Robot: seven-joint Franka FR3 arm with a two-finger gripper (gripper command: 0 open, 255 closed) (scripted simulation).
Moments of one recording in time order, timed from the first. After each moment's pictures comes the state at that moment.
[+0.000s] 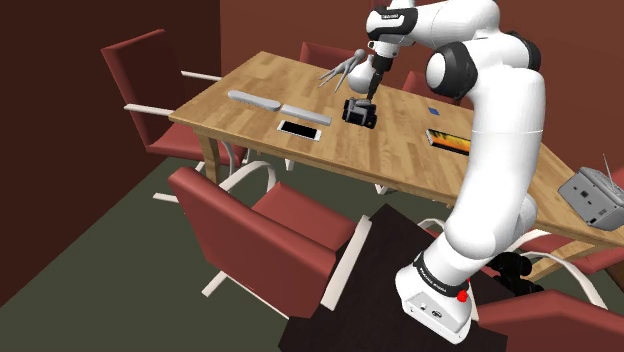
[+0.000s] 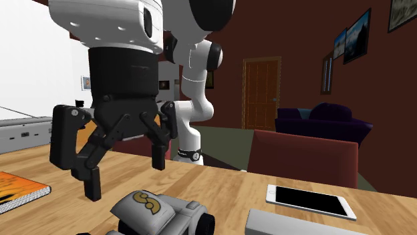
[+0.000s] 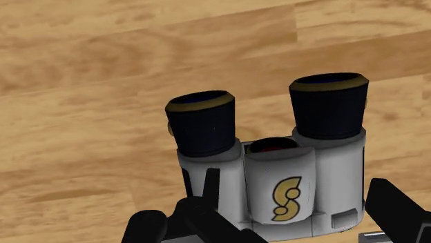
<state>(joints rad) -0.28 0.52 -0.48 -1.33 0.21 1.76 -1.11</state>
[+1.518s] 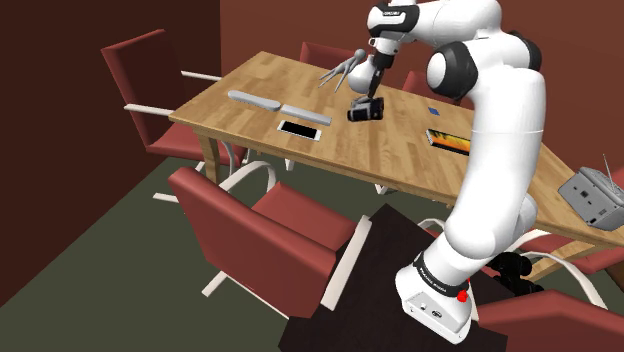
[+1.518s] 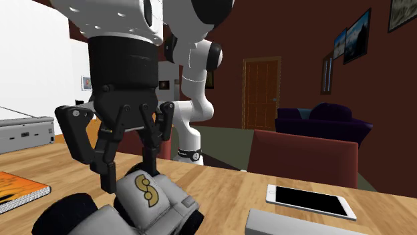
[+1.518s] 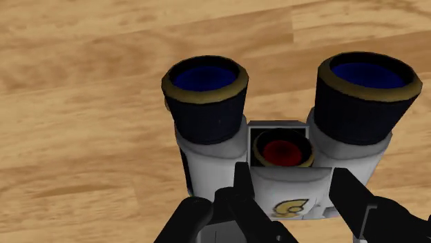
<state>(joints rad) -0.28 0.51 -0.48 -1.30 0.21 1.74 -1.11</state>
